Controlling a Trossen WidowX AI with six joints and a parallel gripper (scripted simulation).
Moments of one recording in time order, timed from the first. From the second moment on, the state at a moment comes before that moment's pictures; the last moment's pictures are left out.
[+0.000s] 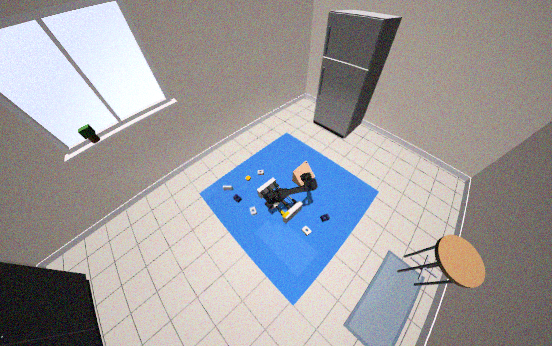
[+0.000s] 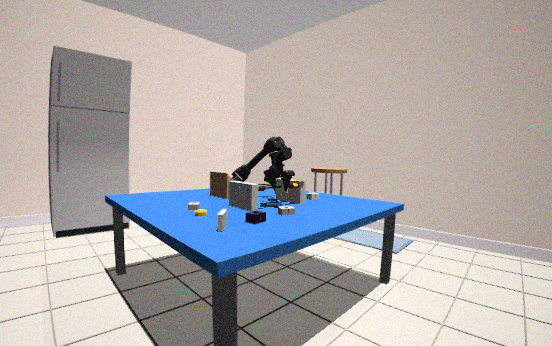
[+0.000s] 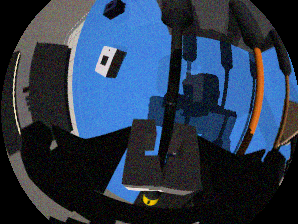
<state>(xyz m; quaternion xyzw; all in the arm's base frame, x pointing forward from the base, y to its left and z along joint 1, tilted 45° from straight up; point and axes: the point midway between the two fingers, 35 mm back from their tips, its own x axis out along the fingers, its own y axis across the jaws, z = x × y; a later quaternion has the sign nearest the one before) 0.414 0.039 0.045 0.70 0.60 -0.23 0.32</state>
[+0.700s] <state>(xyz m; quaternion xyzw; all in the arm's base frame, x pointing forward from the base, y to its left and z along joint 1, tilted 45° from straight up) 0.414 0.039 0.045 0.70 0.60 -0.23 0.32</state>
